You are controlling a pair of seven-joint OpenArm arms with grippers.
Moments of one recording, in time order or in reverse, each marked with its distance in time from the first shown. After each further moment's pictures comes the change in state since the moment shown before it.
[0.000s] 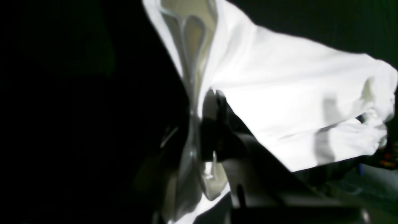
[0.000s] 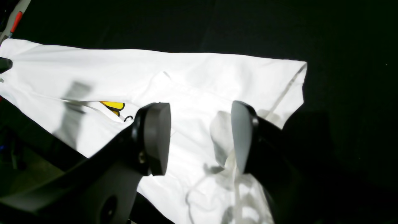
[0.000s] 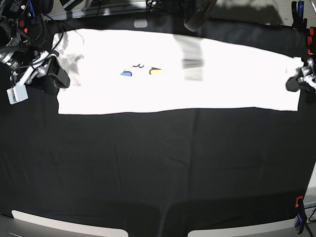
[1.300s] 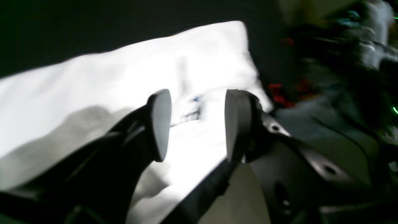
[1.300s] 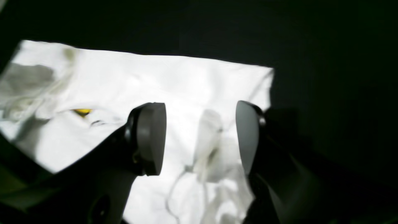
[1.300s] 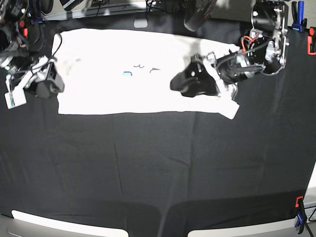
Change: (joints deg) left arm 6.8 20.9 33.4 36.3 2.4 3.8 -11.1; right arm 3.2 0.0 0.0 -0.7 -10.4 0.0 3.0
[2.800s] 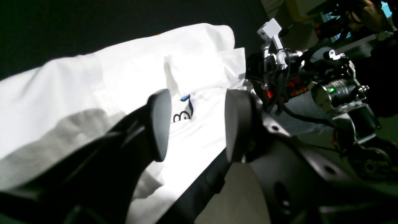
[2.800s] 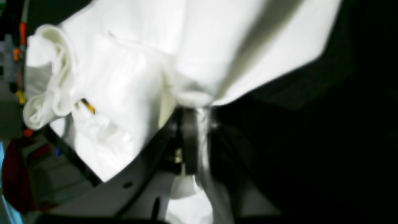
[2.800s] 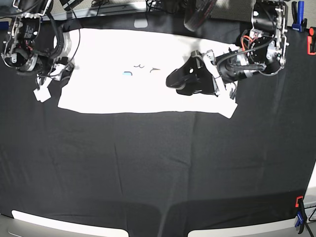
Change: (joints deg) left arm 0.0 0.0 0.0 0.0 -0.3 -1.1 1.1; right arm 11.2 -0.3 -9.0 -34.8 6.4 0.0 -8.7
